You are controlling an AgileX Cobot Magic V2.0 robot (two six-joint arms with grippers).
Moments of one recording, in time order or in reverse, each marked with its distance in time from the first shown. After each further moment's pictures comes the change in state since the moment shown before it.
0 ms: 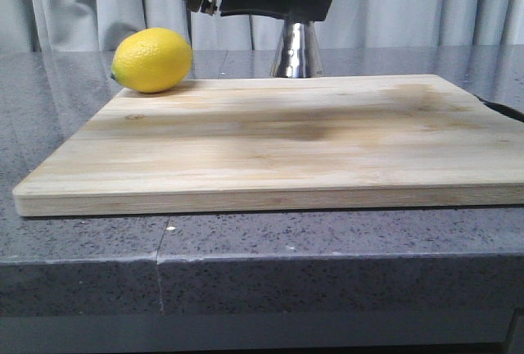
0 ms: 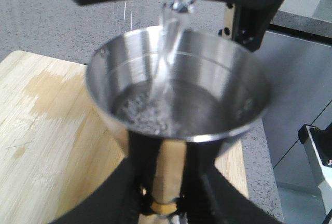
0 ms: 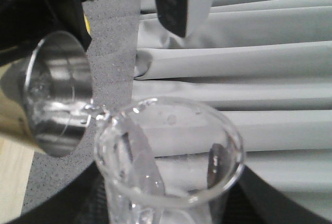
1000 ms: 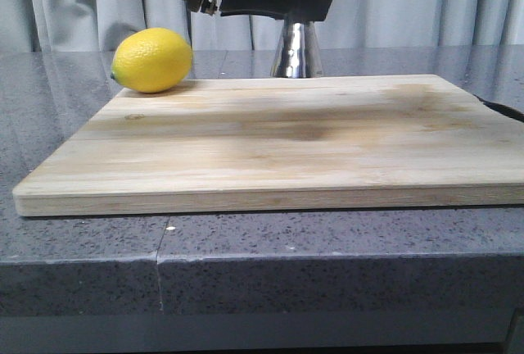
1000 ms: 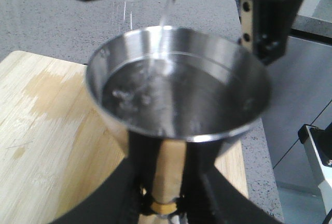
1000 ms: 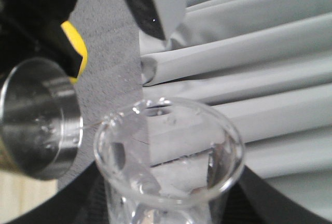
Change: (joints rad) left arm 0.000 0.000 0.000 0.000 0.000 0.000; right arm 0.000 0.000 0.000 0.010 -0.006 0.255
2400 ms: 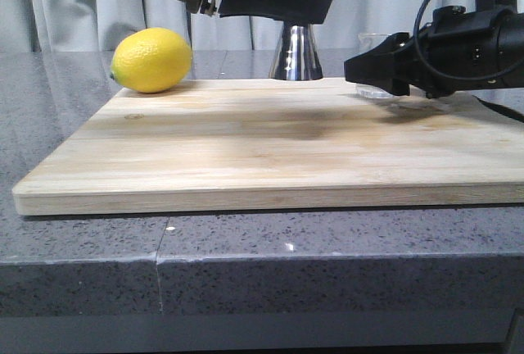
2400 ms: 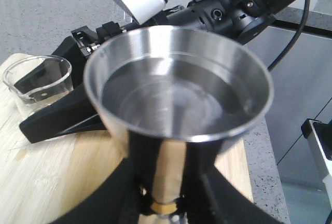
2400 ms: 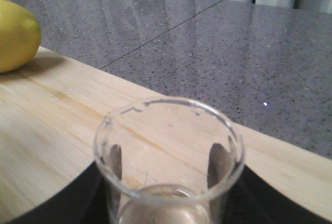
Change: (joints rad) left arm 0.000 0.000 0.000 0.009 0.000 0.024; right arm -0.238 0.480 0.199 0.601 -0.436 0.397
